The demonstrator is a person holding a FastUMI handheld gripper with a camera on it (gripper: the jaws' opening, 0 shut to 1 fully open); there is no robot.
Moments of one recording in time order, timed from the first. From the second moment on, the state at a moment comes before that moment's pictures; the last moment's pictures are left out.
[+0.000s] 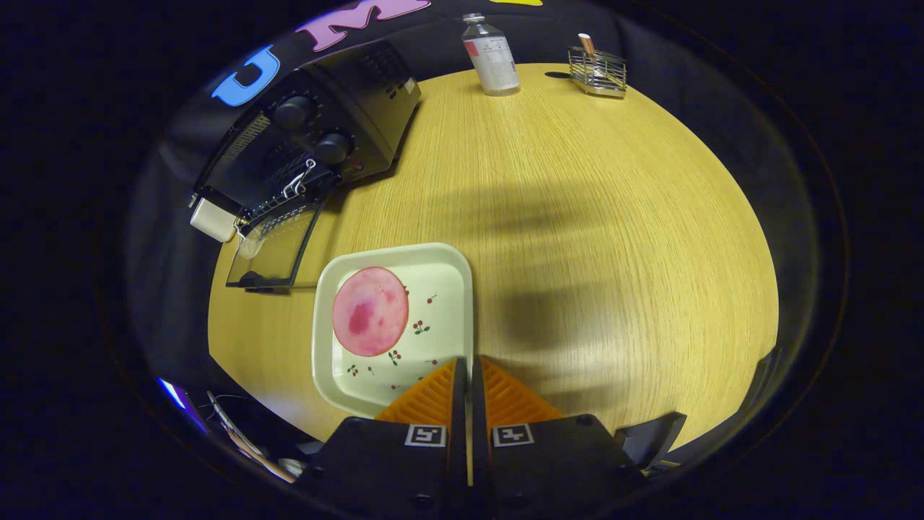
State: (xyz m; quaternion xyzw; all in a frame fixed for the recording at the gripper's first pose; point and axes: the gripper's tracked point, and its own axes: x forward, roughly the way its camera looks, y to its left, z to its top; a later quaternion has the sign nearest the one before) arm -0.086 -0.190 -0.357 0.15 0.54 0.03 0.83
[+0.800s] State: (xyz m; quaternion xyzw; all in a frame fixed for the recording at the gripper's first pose) arm -0.073 -0.176 -0.317 0.31 0.50 0.04 0.81
